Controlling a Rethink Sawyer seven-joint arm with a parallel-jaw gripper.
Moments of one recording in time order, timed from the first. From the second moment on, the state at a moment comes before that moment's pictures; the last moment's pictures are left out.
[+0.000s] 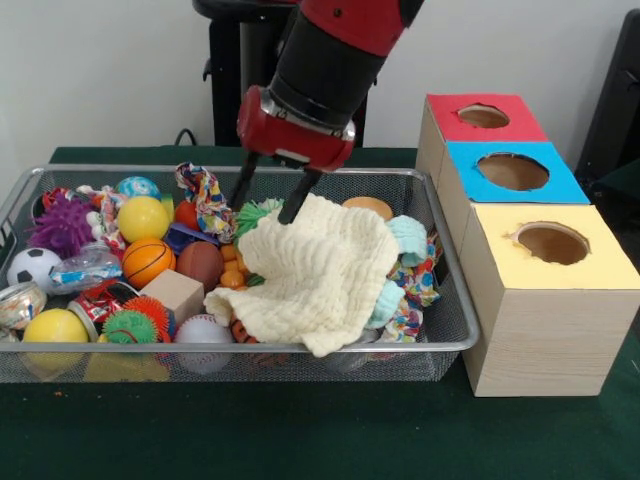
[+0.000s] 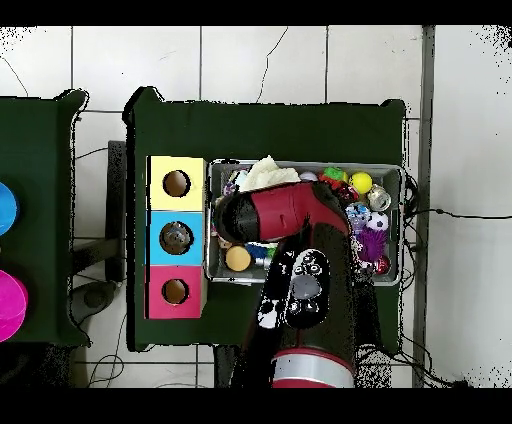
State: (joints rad) arm -0.07 -0.55 -0.18 1.41 -0.46 0.61 1.71
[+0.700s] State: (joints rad) arm -0.12 -0.44 -0.28 1.39 -0.46 0.45 1.71
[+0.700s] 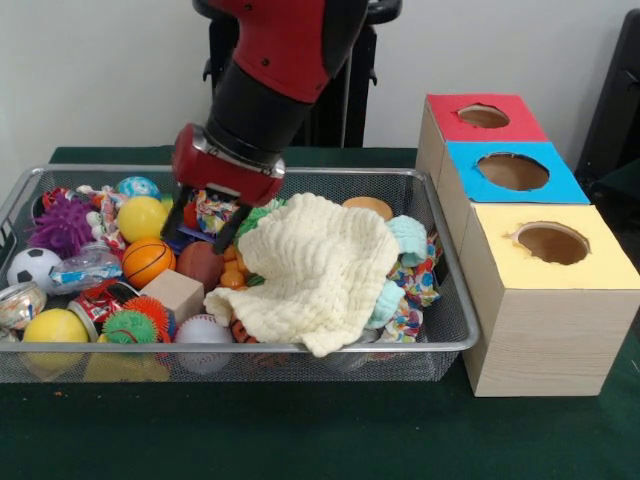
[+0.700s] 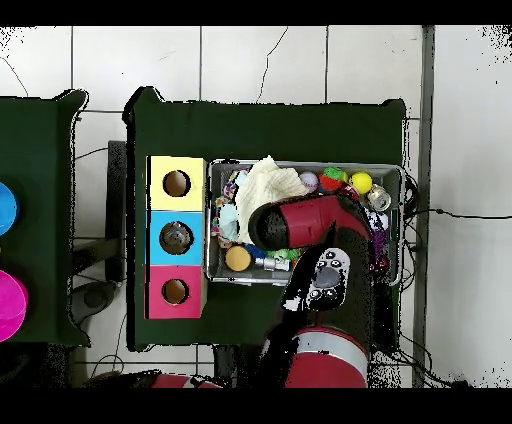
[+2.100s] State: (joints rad) arm -0.20 -0.42 -0.34 1.36 -0.51 0.38 1.71
